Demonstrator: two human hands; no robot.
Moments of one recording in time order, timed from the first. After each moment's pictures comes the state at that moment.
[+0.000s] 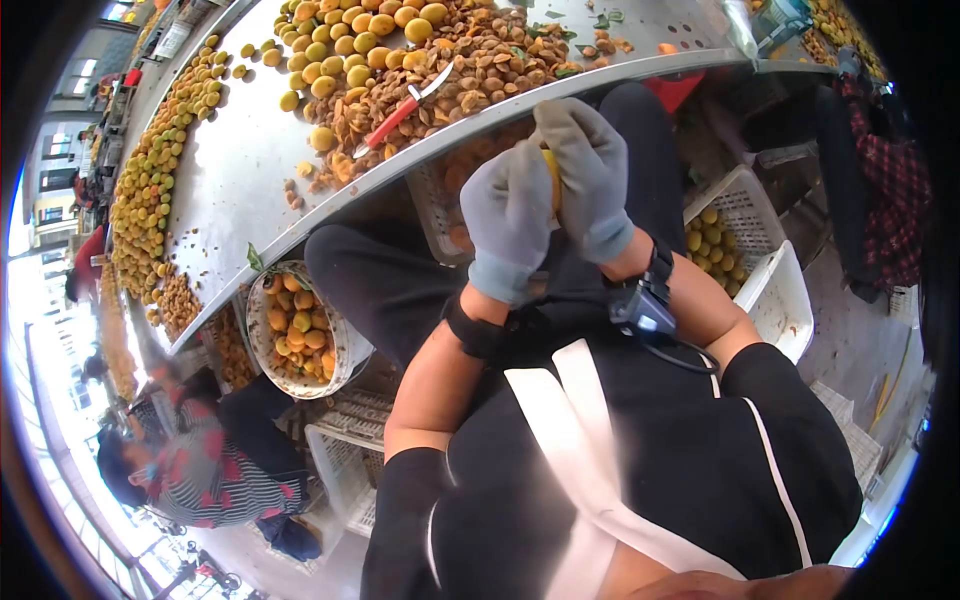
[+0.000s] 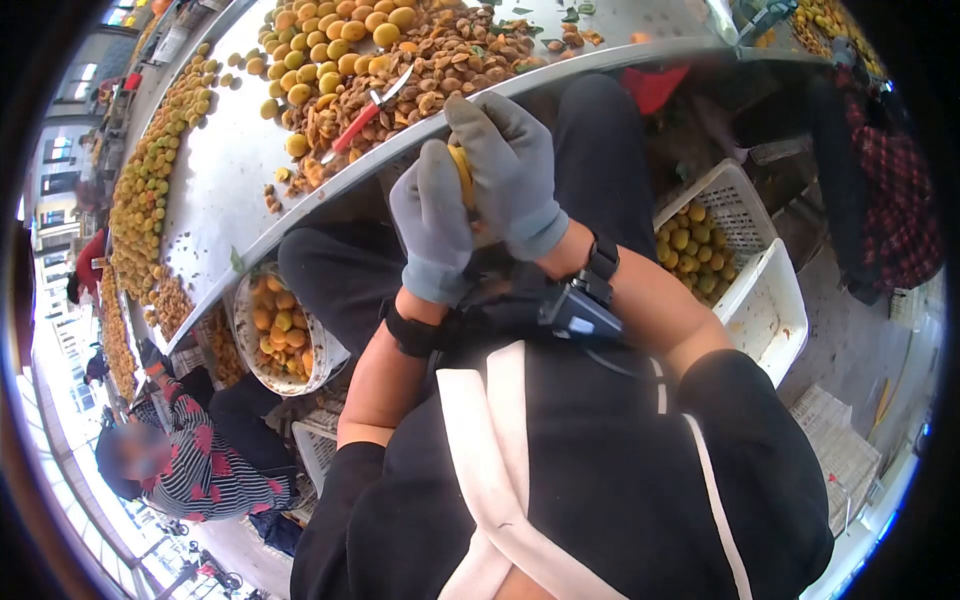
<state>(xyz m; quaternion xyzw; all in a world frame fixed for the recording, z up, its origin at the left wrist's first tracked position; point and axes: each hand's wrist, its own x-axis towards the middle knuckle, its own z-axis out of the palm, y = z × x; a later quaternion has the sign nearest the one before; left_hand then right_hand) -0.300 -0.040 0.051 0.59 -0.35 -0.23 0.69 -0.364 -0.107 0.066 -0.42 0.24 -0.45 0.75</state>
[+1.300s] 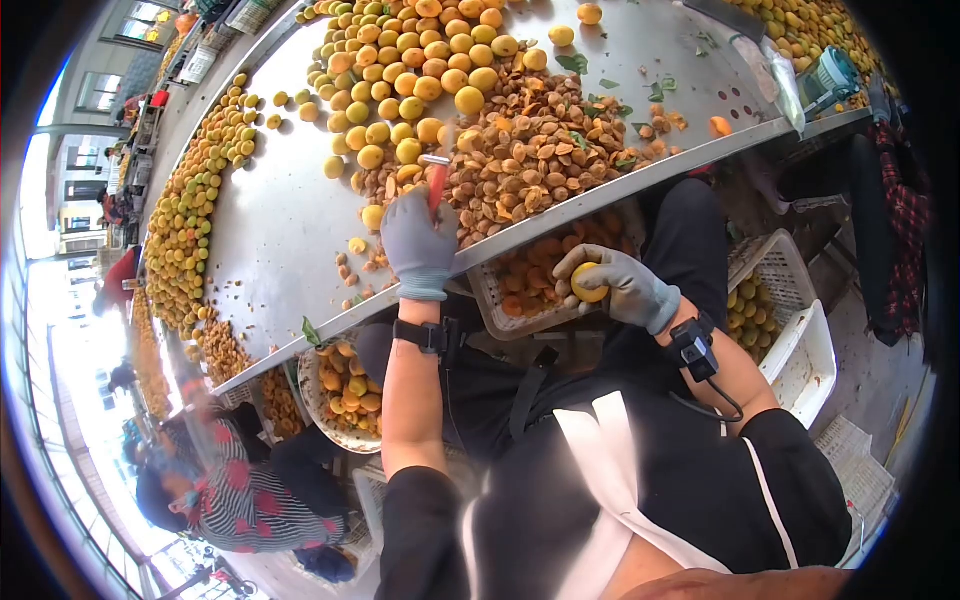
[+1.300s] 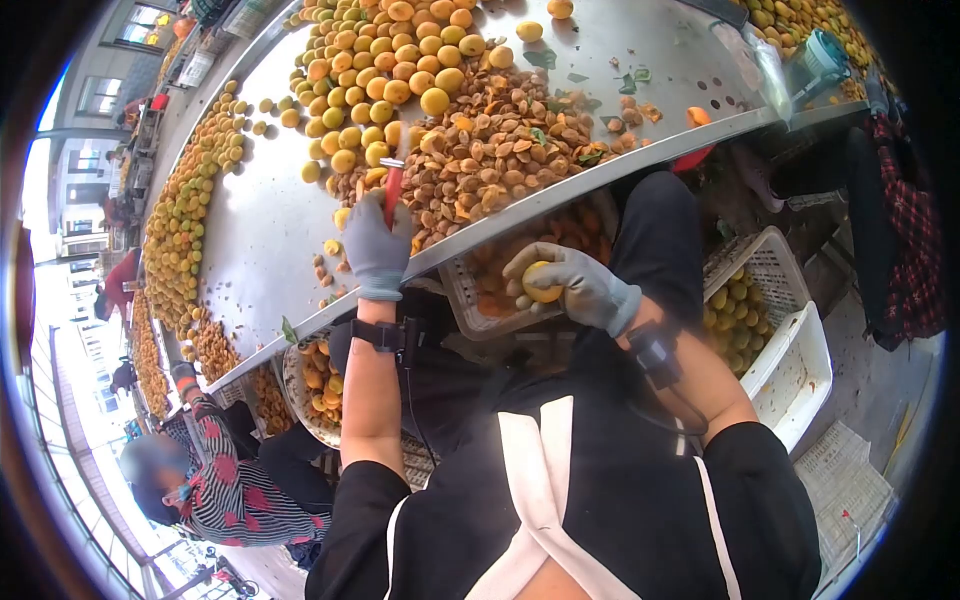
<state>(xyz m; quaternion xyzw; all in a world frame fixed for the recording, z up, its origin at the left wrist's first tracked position) -0.089 -0.067 -0.001 0.83 -0.50 0.08 0.23 -0.360 -0.164 -0.006 -0.30 0.24 -0.01 0.92</state>
